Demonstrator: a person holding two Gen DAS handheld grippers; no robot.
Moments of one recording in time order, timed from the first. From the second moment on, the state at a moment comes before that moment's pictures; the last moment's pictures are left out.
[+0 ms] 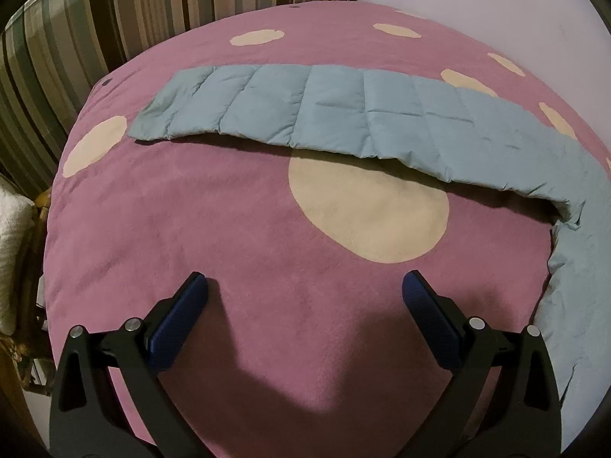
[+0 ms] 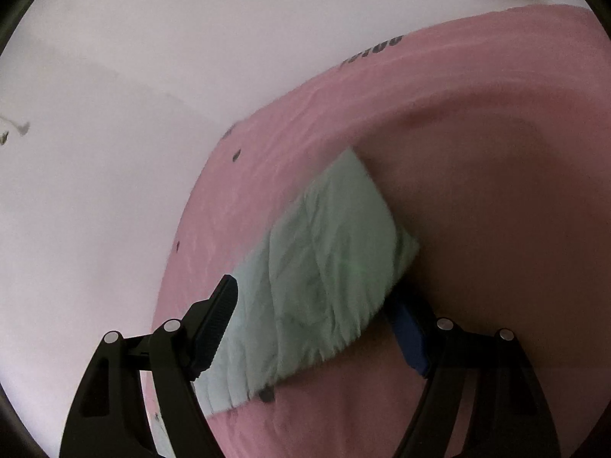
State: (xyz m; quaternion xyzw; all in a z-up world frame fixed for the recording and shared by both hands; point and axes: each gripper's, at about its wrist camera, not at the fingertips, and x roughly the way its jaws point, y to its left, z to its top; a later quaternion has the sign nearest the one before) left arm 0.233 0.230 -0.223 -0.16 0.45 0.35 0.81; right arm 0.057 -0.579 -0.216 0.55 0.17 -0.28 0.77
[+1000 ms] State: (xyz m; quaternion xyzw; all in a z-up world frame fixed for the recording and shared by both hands) left arm 0.237 0.226 -0.228 -0.15 0.46 0.35 0.80; right arm 0.250 -0.283 -0.097 0.25 0.29 -0.05 0.92
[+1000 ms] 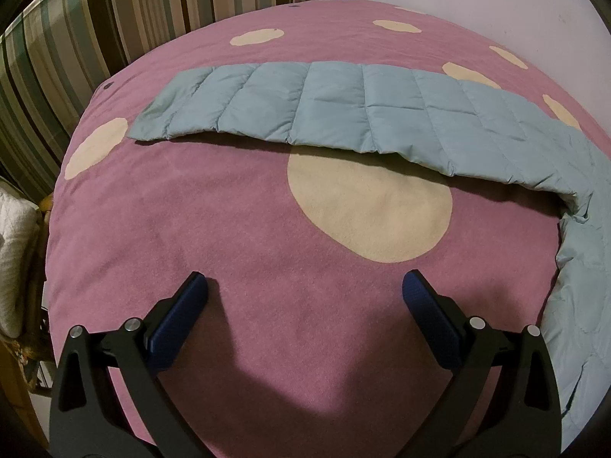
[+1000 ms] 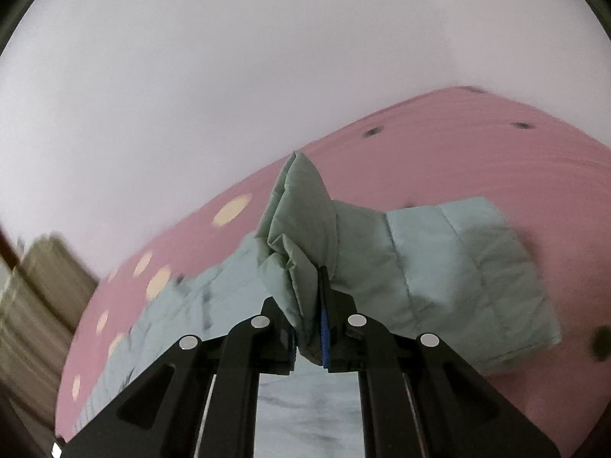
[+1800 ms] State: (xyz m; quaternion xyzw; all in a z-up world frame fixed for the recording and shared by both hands) left arm 0.237 0.228 -0.230 -0.15 0.46 0.35 0.80; right arm 0.365 -0.093 -0.208 0.08 0.46 0.10 0.88
